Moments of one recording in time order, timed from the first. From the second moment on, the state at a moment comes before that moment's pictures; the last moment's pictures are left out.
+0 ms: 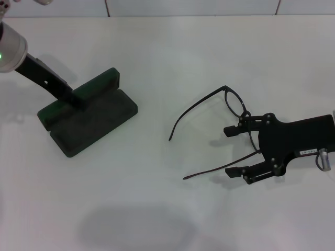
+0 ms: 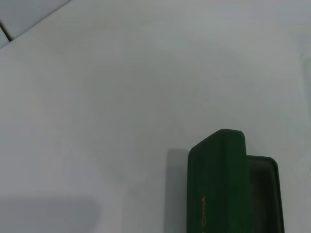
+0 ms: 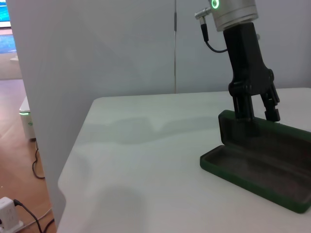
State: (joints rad) left arm -0.76 -2.01 0.98 1.07 2.73 1.55 -2.25; right arm 0.60 2.01 -1.14 -0.67 -1.84 -1.55 1.17
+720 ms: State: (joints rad) left arm -0.75 -2.03 0.99 1.10 2.72 1.54 -2.17; right arm 0.59 2.01 -1.14 -0.67 -1.84 -1.55 1.17
